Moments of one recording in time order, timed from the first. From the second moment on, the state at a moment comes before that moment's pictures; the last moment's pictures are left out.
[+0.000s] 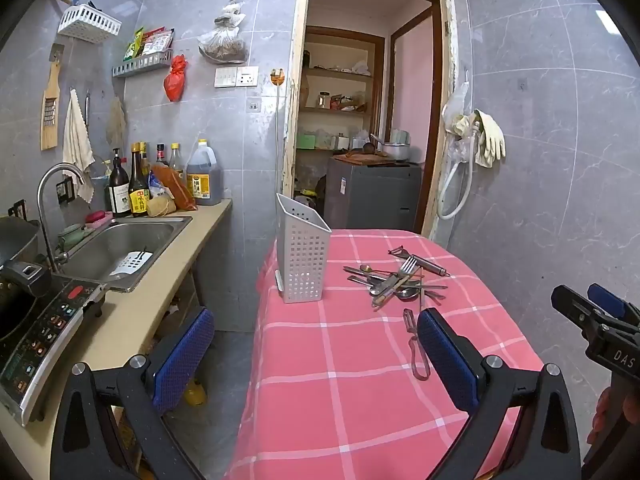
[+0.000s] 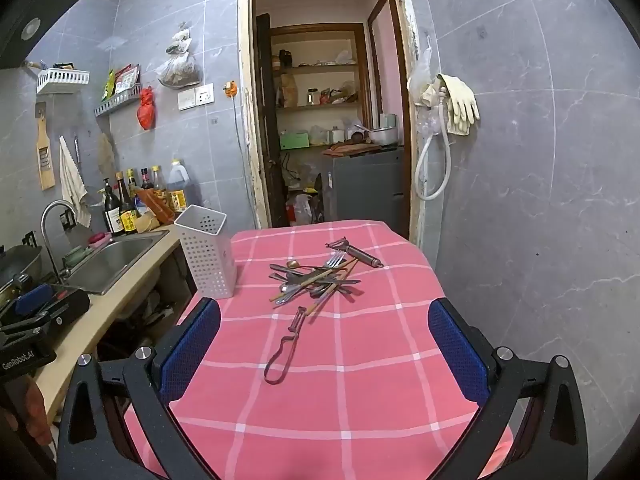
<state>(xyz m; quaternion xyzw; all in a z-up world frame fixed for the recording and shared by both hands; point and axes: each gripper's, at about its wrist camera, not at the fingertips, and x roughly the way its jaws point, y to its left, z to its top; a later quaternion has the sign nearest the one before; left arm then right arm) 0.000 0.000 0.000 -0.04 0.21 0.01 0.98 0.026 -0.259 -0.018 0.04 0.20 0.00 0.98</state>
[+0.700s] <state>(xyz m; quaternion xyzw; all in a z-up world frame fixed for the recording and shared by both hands) 0.000 0.000 0.000 -0.04 0.21 0.01 0.98 0.027 -0.260 -0.019 0.05 0.20 0.00 0.98</state>
